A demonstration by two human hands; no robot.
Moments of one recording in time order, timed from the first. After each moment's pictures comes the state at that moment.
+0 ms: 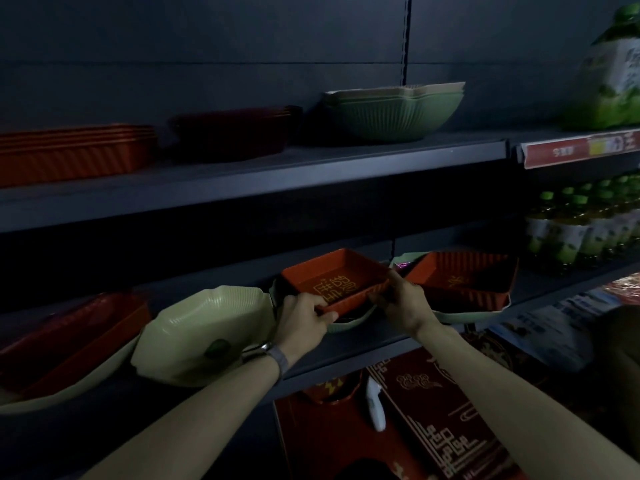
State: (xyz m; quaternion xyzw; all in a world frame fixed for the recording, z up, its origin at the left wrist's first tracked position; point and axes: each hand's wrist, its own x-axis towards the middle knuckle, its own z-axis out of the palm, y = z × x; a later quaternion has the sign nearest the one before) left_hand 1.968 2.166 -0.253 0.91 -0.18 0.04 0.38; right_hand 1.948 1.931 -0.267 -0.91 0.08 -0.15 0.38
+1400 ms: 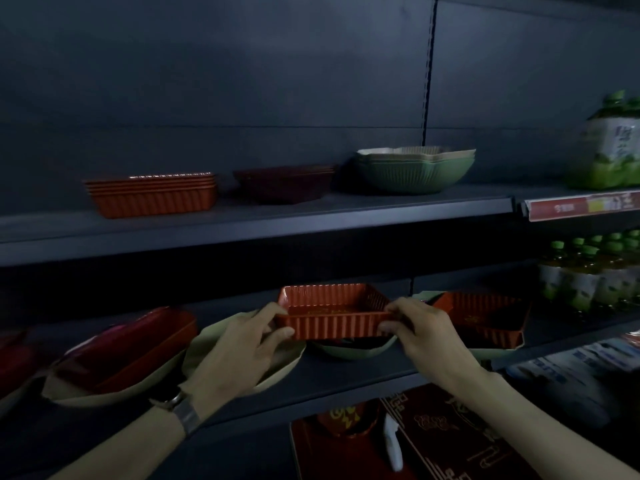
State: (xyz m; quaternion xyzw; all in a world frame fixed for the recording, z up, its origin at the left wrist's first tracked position) left_hand 1.887 2.314 -0.178 0.88 -0.29 0.19 0.32; right_hand 1.847 1.991 -0.196 -0.89 -0.15 -0.34 0.26
